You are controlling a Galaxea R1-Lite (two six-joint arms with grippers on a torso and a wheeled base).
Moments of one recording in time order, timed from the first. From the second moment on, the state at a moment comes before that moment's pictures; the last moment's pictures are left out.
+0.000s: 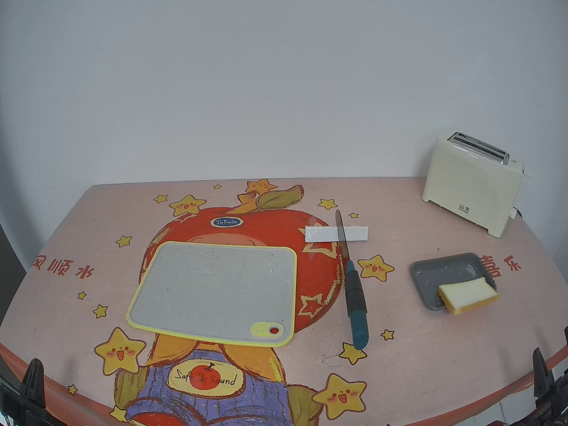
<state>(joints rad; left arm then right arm) -0.02 0.02 -0.02 0.00 -0.02 0.01 0.00 0.02 -0.02 0.00 0.00 0.02</state>
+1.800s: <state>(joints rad) -0.02 0.02 -0.02 0.00 -0.02 0.01 0.06 0.15 -0.12 -0.01 0.01 0.02</state>
